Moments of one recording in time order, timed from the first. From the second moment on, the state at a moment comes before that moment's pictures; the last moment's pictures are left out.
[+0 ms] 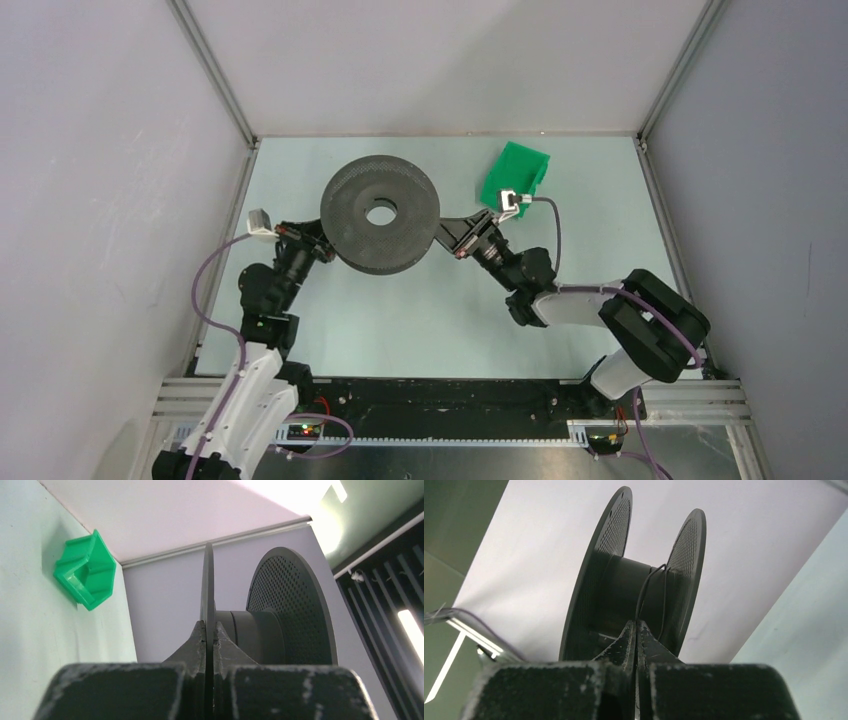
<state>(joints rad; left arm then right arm) -0.13 0.64 0.33 0.56 0.32 -1.53 0.78 1.54 0.58 1.47 -0.15 1.28</state>
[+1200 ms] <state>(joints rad) -0.13 0.66 0.28 0.57 0.24 -1.54 0.87 1.47 0.52 1.39 0.14 1.14</state>
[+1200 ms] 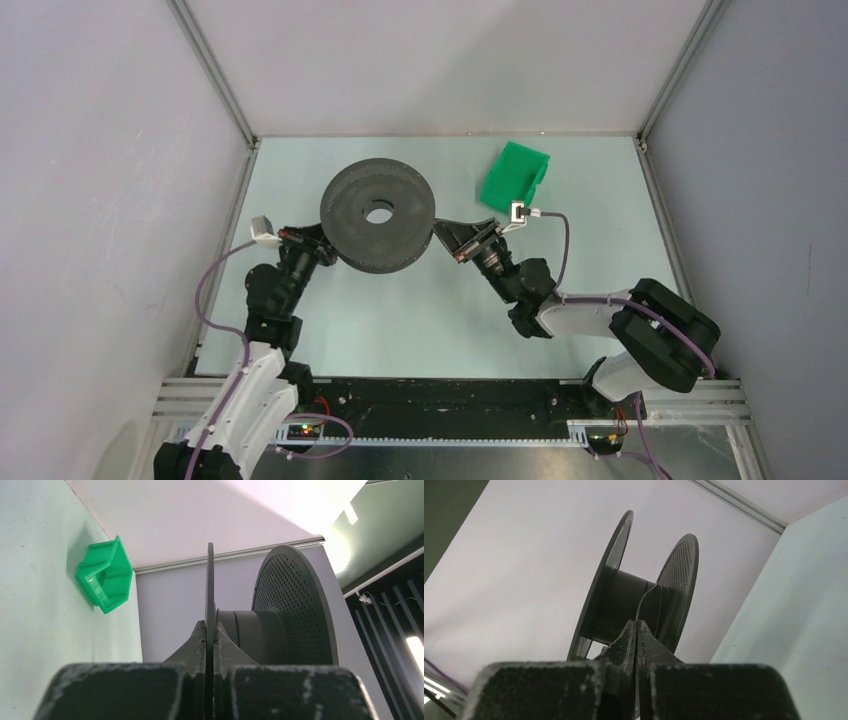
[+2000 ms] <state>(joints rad) -0.16 0.67 0.28 0.55 0.13 -1.54 1.14 1.67 0.72 1.44 0.63 0.83</state>
